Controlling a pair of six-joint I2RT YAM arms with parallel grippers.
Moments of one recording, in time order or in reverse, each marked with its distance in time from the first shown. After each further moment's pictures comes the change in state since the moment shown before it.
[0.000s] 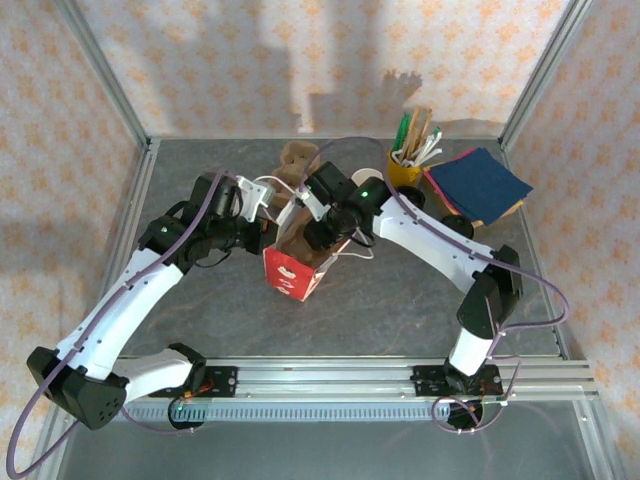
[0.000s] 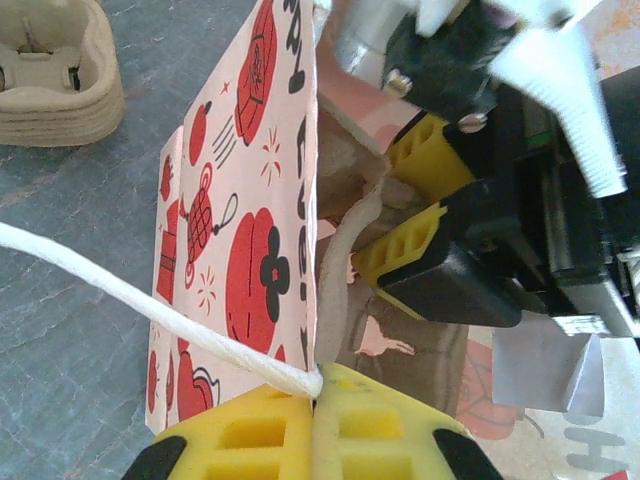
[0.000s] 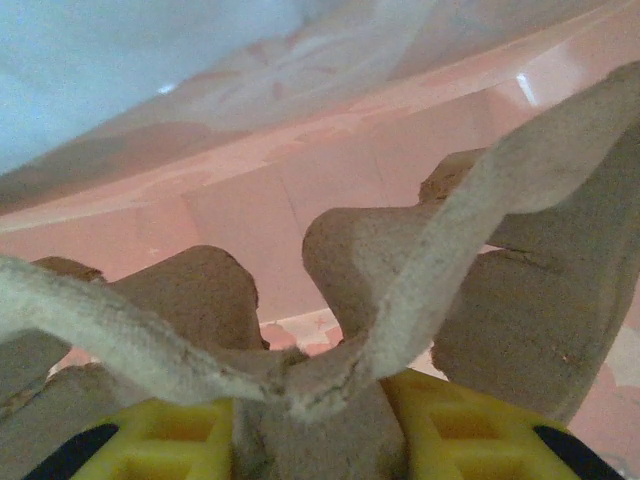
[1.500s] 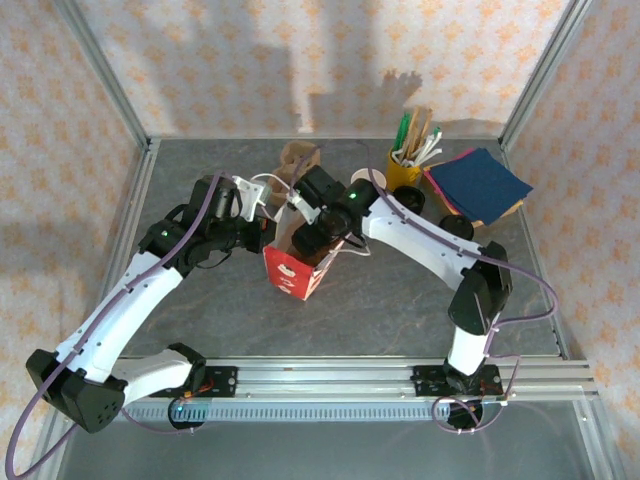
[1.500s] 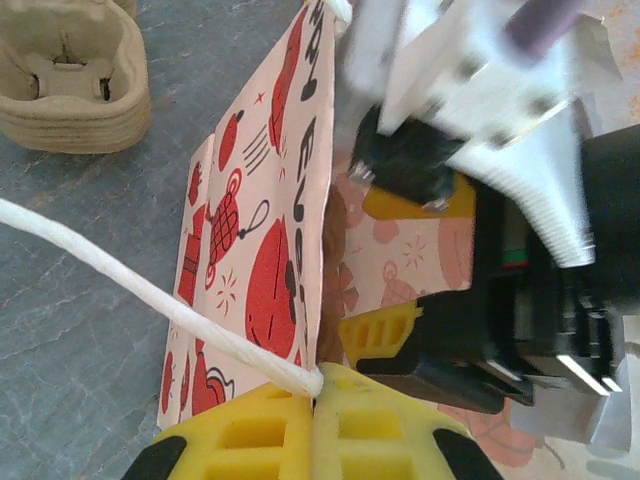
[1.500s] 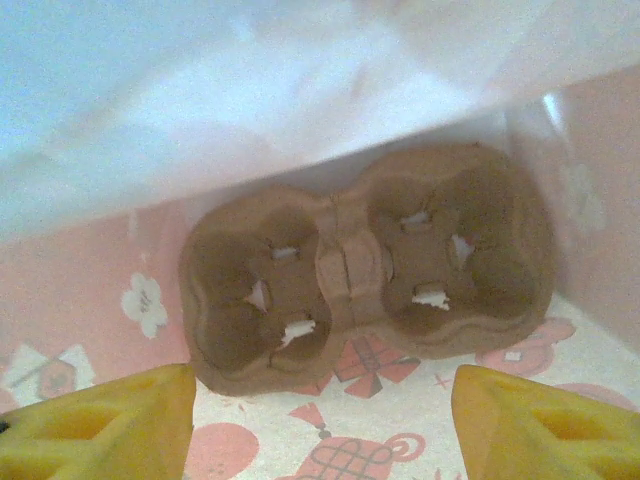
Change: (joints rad) left arm 0.000 -0.017 -0.033 0.047 -0.053 -0.045; right arm 0.033 0.043 0.053 -0.009 0.055 -0.021
